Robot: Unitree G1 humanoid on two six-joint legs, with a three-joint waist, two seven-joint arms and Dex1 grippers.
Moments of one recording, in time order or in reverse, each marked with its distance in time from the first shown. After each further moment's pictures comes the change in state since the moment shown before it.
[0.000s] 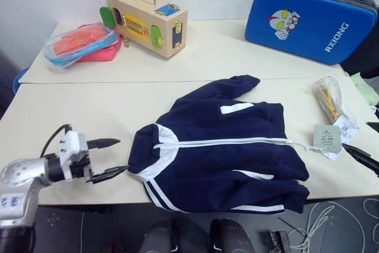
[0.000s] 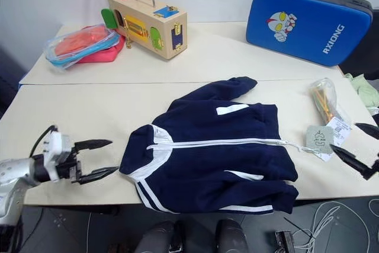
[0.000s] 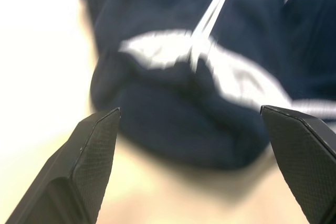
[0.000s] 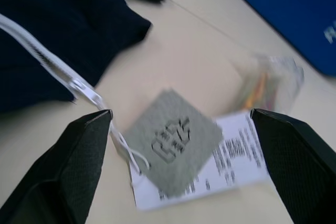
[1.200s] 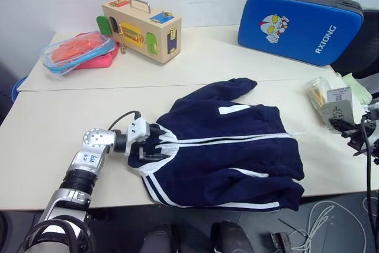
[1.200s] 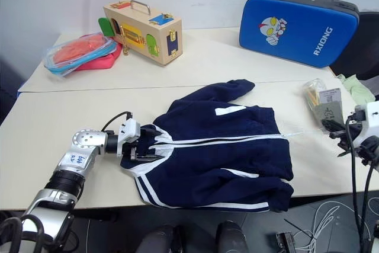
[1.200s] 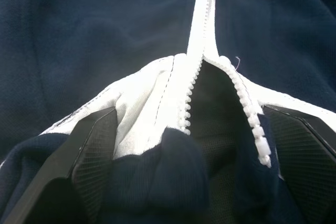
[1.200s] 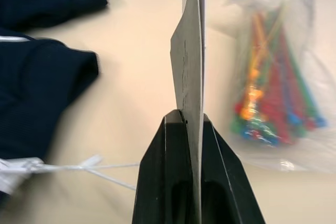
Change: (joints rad) left arm -0.583 -0.244 -0.456 0.570 0.283 -0.195 -0.029; right arm -0.428 0.032 0.233 0.252 -0.050 0.538 -0.354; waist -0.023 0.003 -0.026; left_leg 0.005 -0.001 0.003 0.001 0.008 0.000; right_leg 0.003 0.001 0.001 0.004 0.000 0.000
